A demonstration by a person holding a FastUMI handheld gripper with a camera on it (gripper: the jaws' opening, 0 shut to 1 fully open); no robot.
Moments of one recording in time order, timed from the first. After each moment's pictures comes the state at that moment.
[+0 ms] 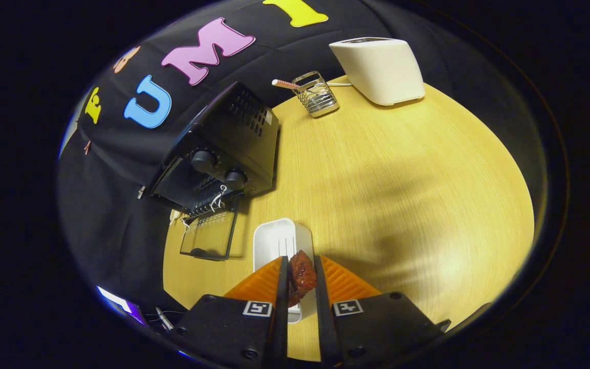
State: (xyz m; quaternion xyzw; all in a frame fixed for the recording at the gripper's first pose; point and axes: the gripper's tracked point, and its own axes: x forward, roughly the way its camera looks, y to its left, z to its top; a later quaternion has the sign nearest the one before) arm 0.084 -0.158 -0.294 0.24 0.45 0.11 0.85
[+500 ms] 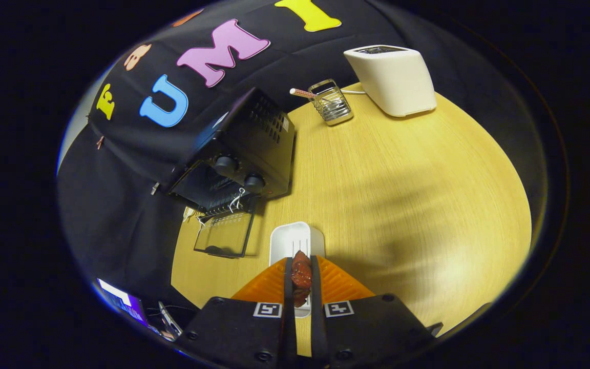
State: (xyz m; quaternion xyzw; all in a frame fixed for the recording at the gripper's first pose) arm 0.081 -0.164 -0.262 0.23 0.43 0.14 0.86
